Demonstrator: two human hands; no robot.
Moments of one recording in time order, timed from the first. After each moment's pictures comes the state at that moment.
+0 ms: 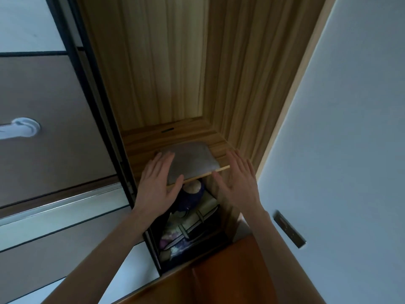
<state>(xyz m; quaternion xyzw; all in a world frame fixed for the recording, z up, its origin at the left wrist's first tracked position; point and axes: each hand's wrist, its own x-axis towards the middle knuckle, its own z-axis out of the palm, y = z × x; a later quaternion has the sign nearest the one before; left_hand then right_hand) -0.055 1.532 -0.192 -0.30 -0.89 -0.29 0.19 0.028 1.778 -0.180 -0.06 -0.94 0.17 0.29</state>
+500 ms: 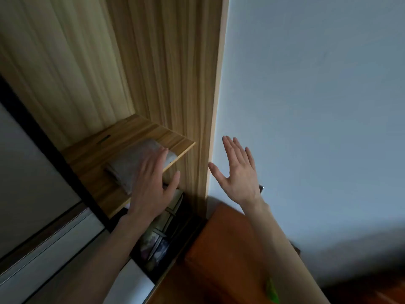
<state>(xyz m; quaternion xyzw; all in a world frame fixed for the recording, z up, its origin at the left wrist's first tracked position) -0.053 1.557 -0.170 -0.48 -0.80 -0.33 0.11 0.119 1.739 -0.160 -0.27 -0.90 0.08 0.34</state>
